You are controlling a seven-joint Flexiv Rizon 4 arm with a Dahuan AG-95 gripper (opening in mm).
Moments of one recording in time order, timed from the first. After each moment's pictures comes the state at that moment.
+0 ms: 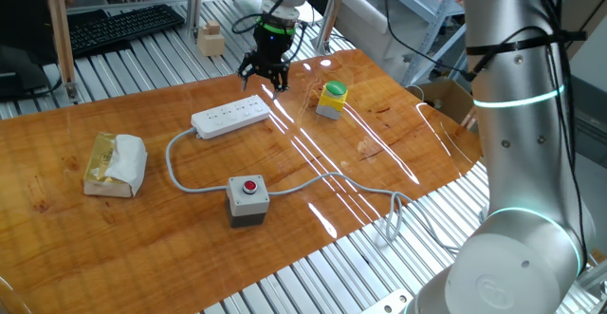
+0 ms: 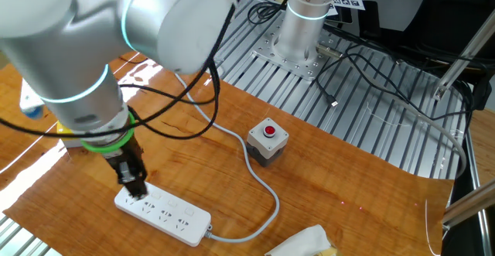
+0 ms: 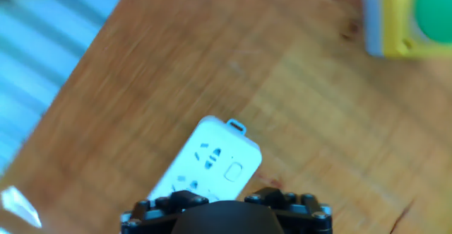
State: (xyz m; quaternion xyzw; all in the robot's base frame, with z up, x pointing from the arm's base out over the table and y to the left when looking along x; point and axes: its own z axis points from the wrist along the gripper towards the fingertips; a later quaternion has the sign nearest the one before) arm 0.685 -0.069 0.078 -0.32 -0.95 -0.04 0.07
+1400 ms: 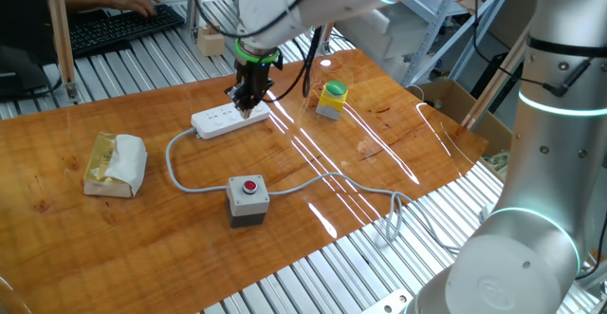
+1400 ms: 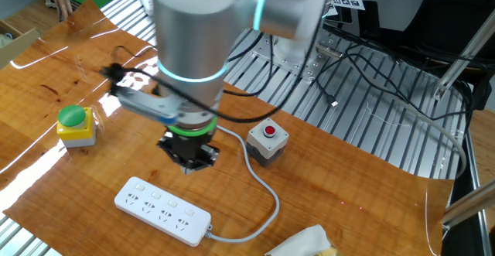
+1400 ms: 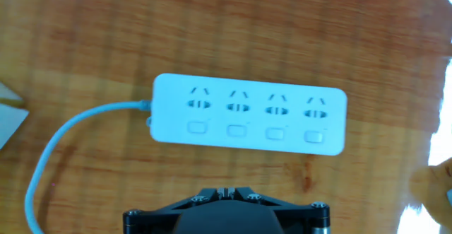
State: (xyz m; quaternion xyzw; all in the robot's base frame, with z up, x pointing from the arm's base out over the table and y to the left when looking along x) arm 0.617 0.010 0.090 0.10 -0.99 0.03 -0.03
